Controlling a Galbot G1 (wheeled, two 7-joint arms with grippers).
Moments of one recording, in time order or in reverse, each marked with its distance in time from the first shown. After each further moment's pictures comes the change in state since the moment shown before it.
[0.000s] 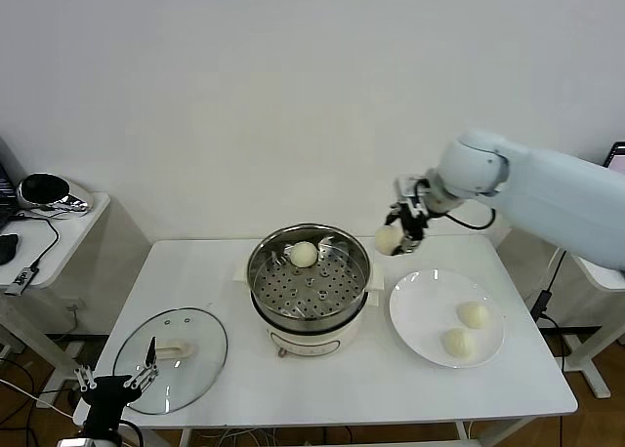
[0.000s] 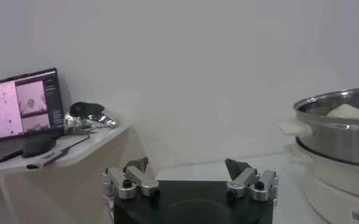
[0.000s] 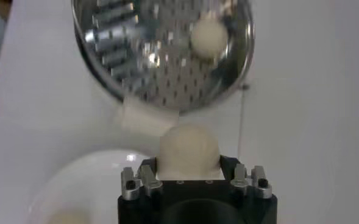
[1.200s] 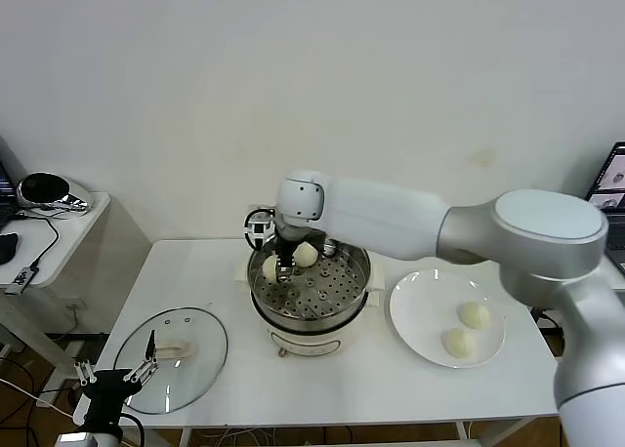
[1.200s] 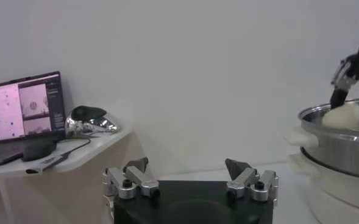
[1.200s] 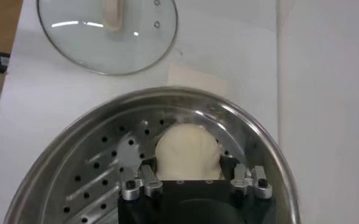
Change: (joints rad) left arm -0.022 -0.010 -0.001 -0.004 -0.005 -0.008 -0.002; right arm -0.203 0.546 -0.023 -0.420 0.122 -0.171 0.123
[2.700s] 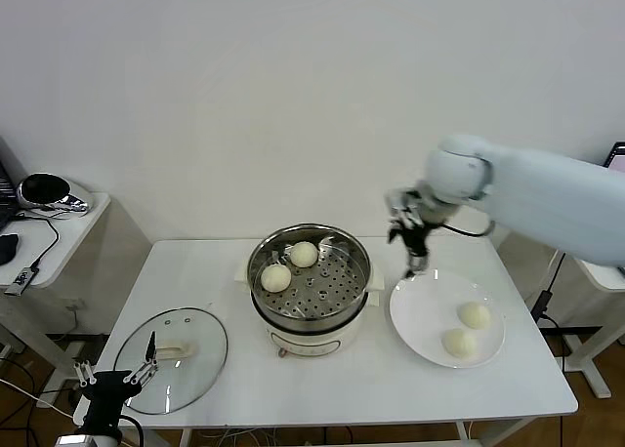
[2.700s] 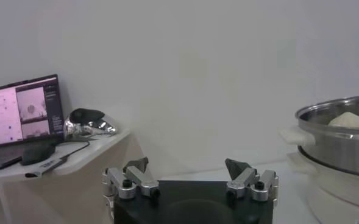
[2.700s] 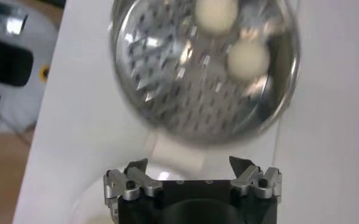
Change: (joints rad) left arm 0.018 0.007 -0.001 -0.002 0.008 -0.005 0.001; right arm 0.140 -0.817 0.012 0.503 -0.383 0.291 -0.350
